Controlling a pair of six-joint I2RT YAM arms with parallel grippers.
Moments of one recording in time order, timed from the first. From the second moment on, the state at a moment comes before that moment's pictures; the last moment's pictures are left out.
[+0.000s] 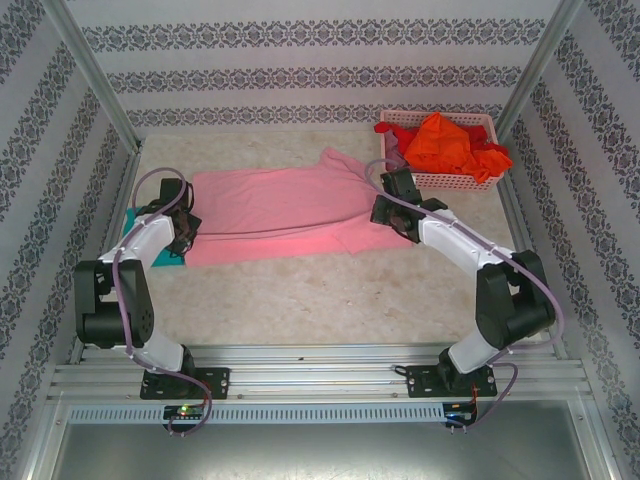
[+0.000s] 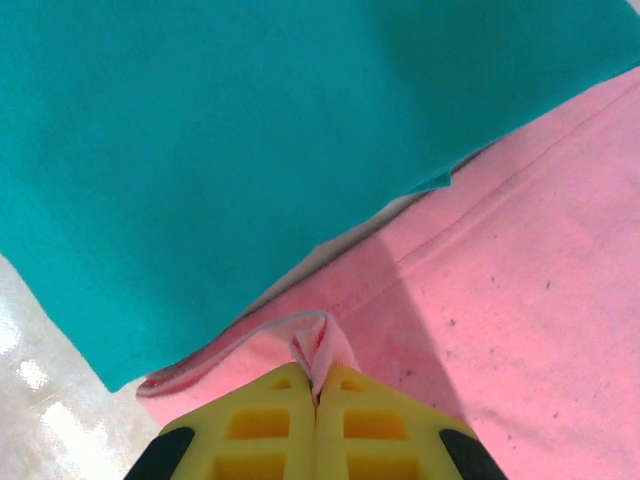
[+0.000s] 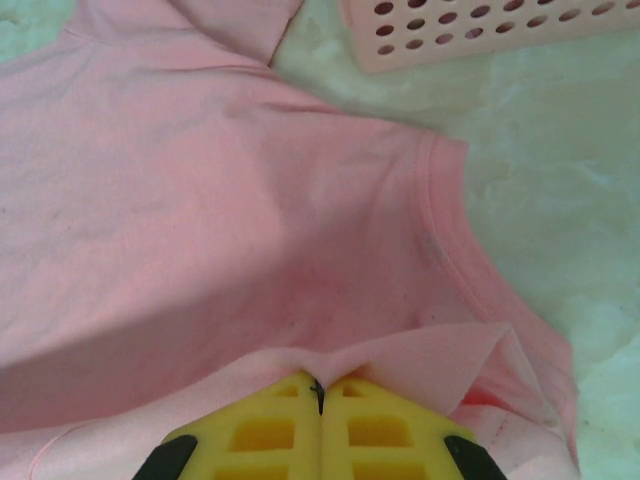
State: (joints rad) left arm 0.09 1.57 1.02 -0.61 -0.18 -1.08; right arm 0.35 1.59 1.10 -0.40 0.15 0.54
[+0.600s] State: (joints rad) left arm 0.09 1.69 1.14 -0.60 -0.18 -1.04; right arm 0.33 1.67 1.16 -0.38 0.14 0.52
